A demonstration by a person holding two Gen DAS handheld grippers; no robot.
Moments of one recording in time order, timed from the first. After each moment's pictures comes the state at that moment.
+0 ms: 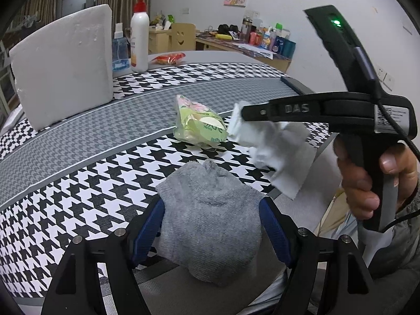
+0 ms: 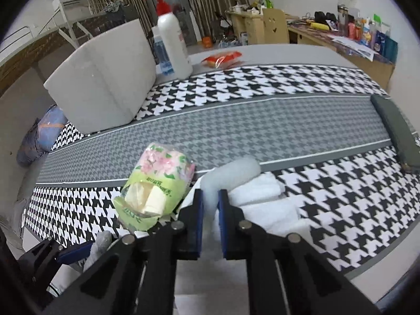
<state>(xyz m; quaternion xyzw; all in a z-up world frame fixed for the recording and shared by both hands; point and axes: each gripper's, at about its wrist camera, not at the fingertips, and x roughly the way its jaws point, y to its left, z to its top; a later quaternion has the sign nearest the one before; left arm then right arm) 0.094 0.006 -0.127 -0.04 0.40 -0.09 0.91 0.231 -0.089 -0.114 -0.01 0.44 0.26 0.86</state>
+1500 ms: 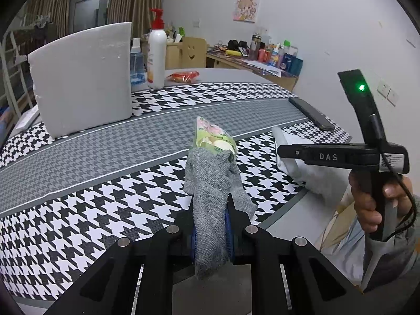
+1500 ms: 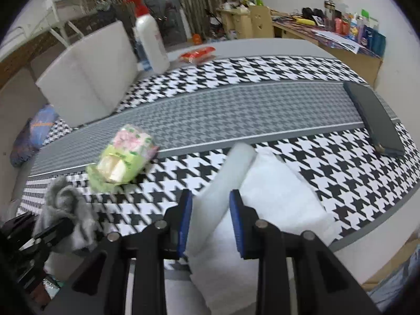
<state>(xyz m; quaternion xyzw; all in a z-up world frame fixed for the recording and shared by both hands) 0.084 0.024 -0.107 -0.06 0.37 -0.06 0.93 0.227 -0.127 -0.120 -0.02 0.46 0.23 0.86</state>
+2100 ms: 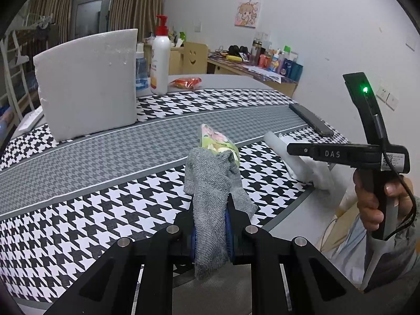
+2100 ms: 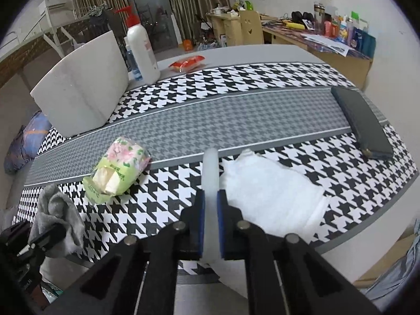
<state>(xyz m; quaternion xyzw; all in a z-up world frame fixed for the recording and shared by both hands) 0.081 0.028 -0.101 -0.06 0.35 -0.06 0.93 0.227 -0.132 -0.107 -0.02 0.45 0.21 0.87</state>
